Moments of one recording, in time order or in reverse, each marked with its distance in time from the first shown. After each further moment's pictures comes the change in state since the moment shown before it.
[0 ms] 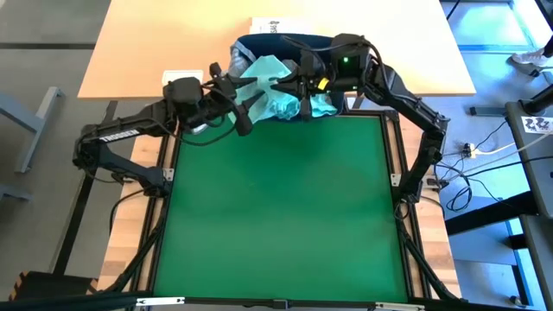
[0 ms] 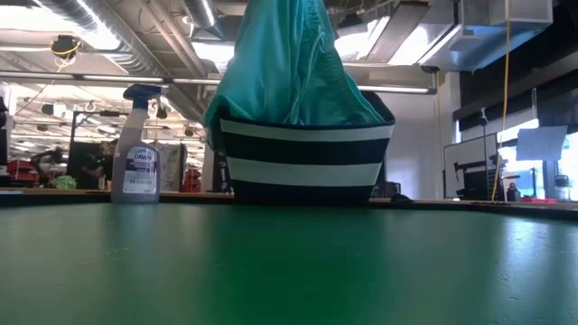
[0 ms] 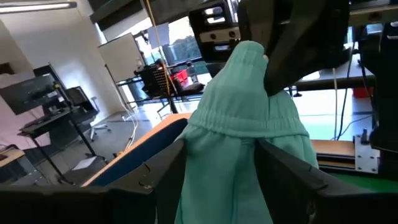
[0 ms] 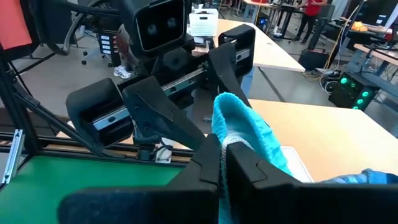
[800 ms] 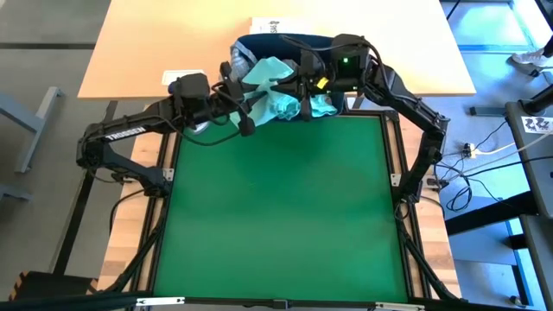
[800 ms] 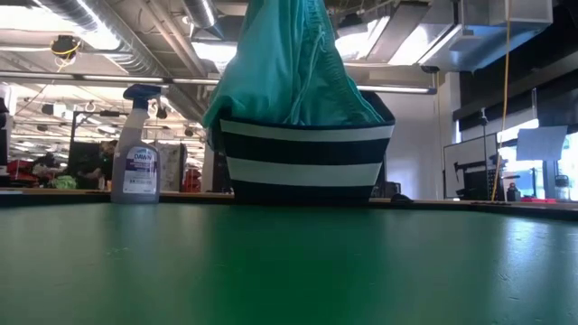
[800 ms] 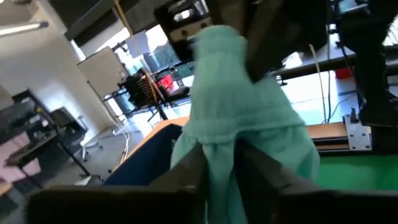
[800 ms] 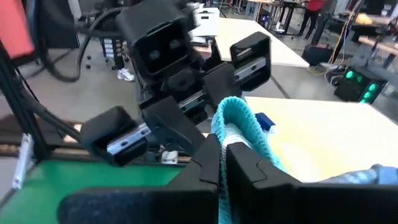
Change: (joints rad) left arm 0.045 0.033 0.000 0.013 0.164 0.131; right arm 0.000 0.000 0.000 0.006 0.010 0.078
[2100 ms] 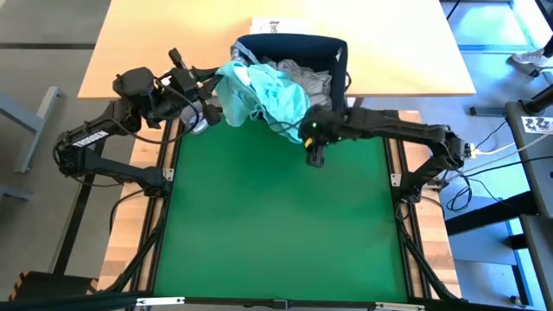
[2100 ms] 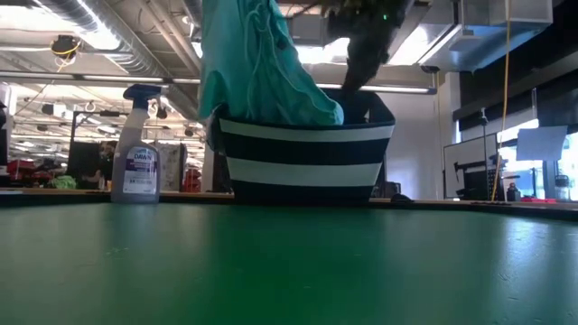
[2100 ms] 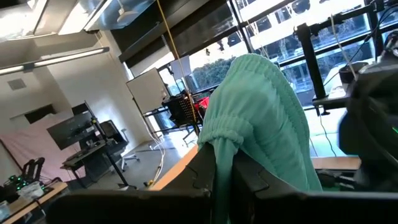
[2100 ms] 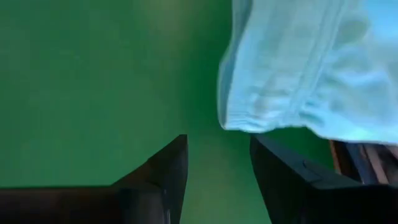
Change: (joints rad) left arm 0.000 -0.224 0.010 -0.072 -0.152 0.029; right arm 0.100 -0.174 -0.761 -0.247 0.443 -0.013
